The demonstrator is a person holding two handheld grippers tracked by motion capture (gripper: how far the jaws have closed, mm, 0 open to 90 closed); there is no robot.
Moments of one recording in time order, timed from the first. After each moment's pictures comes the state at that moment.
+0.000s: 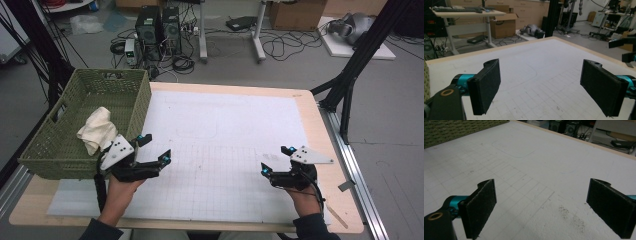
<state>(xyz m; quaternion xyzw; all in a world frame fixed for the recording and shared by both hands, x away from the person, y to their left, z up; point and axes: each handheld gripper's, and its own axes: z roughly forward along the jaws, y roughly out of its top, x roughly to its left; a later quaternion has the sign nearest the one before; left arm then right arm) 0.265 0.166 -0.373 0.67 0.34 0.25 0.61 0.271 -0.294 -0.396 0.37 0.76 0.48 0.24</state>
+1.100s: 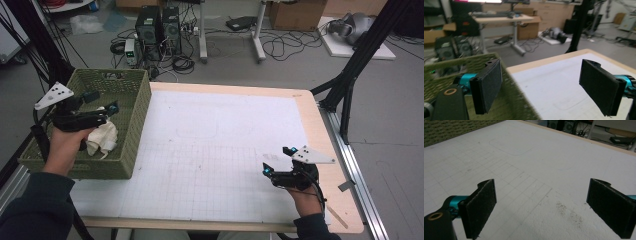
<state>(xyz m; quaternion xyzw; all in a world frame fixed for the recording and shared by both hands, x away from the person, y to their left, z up) 0.341 0.288 -0.297 0.65 0.41 0.30 0.56 0.271 -0.299 -0.398 0.38 0.76 0.47 0.24</state>
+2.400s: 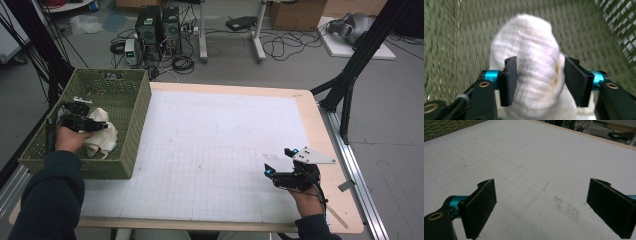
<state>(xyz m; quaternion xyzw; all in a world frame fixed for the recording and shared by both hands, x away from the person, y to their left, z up) 0.414 0.337 -0.390 0.74 0.58 0.23 0.25 0.271 -0.303 -0.401 0.39 0.76 0.46 0.24</state>
